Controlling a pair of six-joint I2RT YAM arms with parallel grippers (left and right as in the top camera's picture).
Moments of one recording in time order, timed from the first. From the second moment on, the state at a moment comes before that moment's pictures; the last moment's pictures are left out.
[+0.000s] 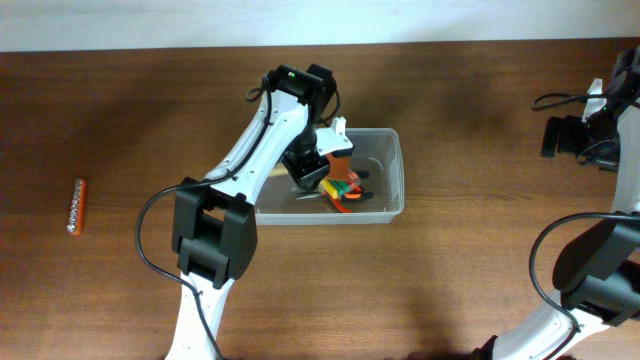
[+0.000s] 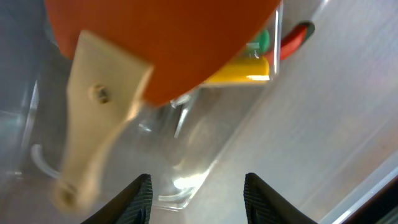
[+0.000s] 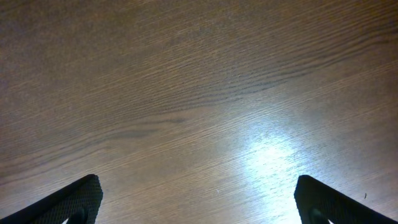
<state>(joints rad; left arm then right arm) -0.47 2.32 2.16 -1.51 0.11 0.62 -0.44 1.97 1.88 -1.30 0.09 -0.10</state>
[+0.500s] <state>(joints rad) -0.39 2.32 2.63 -1.55 -0.21 0.27 -0.44 1.97 1.88 -1.30 0.09 -0.10</state>
